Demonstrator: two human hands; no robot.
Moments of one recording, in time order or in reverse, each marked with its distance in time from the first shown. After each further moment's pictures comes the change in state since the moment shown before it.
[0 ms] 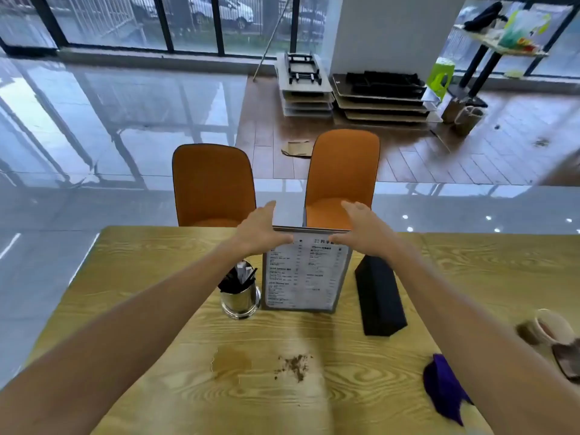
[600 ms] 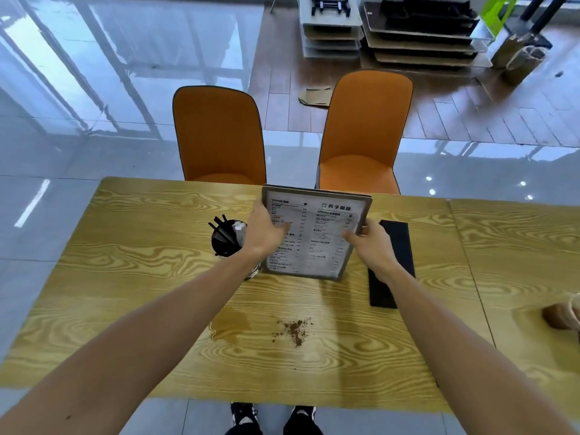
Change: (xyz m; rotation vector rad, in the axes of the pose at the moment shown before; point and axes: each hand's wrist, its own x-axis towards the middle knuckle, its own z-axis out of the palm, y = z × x) left_hand -0.002 -0.041 0.096 -0.430 0.244 -0.317; right_hand 0.001 0.066 0.126 0.824 0.118 0.300
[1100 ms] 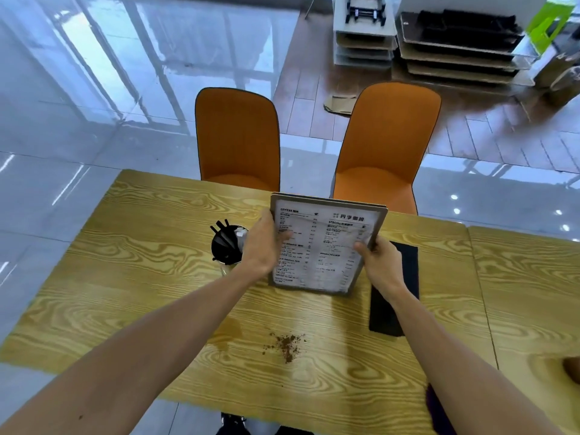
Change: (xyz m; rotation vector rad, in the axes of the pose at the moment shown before) left_hand 0.004 -0.007 0.020 0.110 0.100 0.071; right_hand 0.027 0.022 -0.014 0.034 0.013 -0.105
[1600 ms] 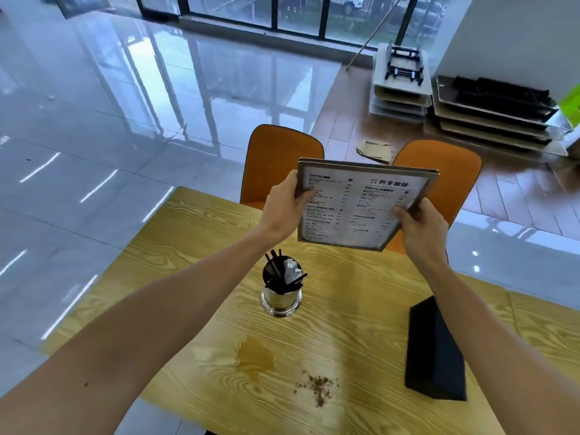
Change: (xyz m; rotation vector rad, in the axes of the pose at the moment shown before) left_hand 0.060 0.030 -0.134 -0.195 0.181 0.328; right_hand 0.048 -0.160 0.036 -0.015 0.091 -0.400
